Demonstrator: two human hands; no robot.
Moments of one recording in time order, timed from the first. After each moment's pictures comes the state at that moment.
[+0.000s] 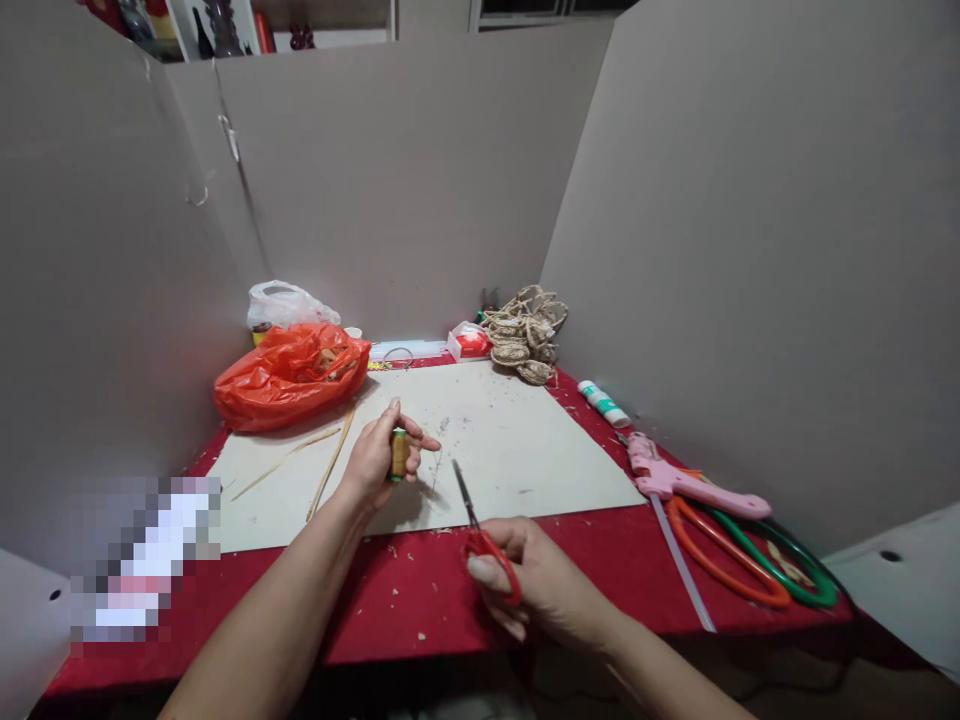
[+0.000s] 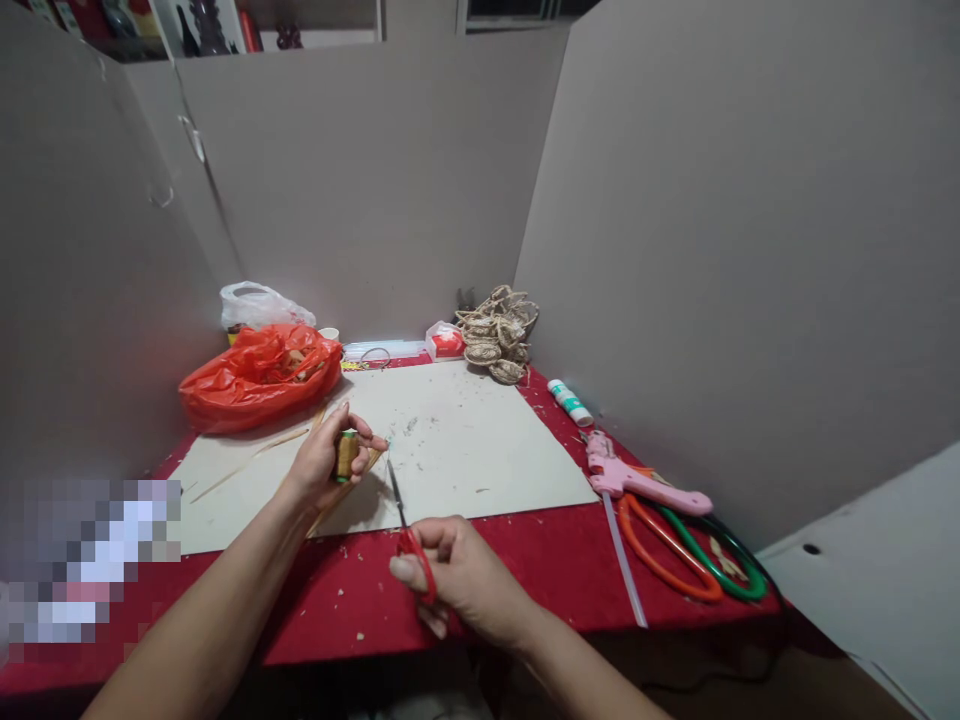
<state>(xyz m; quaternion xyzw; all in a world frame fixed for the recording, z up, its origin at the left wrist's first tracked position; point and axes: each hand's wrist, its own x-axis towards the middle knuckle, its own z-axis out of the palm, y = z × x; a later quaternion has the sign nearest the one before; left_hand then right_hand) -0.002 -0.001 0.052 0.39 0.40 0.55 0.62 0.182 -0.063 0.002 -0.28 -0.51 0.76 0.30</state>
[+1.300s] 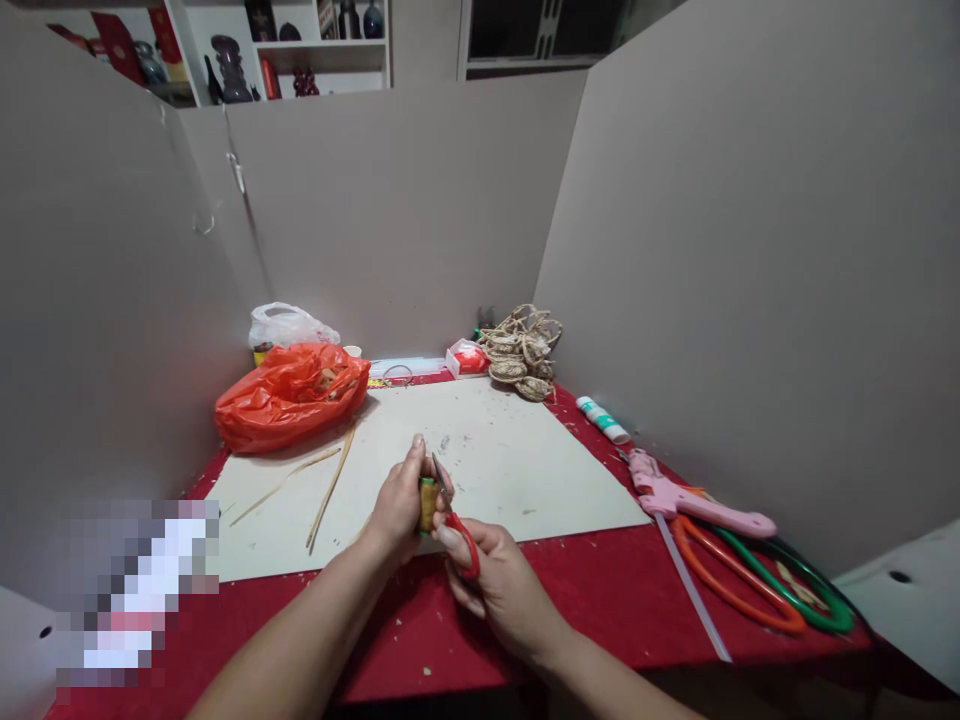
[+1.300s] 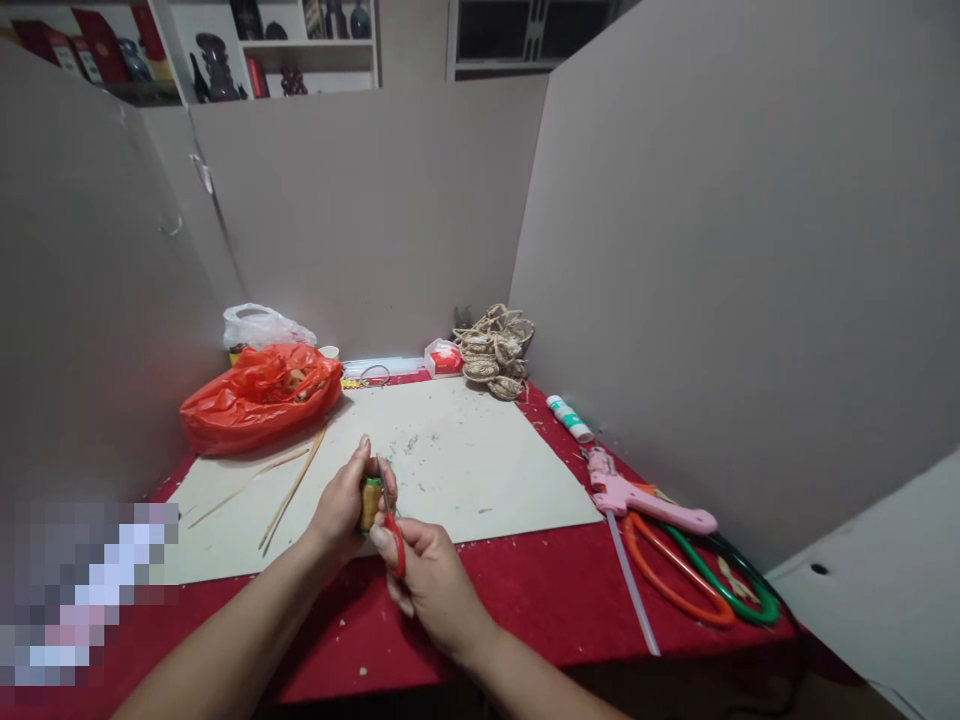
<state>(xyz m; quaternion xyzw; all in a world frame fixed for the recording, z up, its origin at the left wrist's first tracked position) 0.024 -0.015 0.039 0.40 0.41 0.52 0.63 0.139 -0.055 0.001 -0.30 -0.52 0.68 0.43</state>
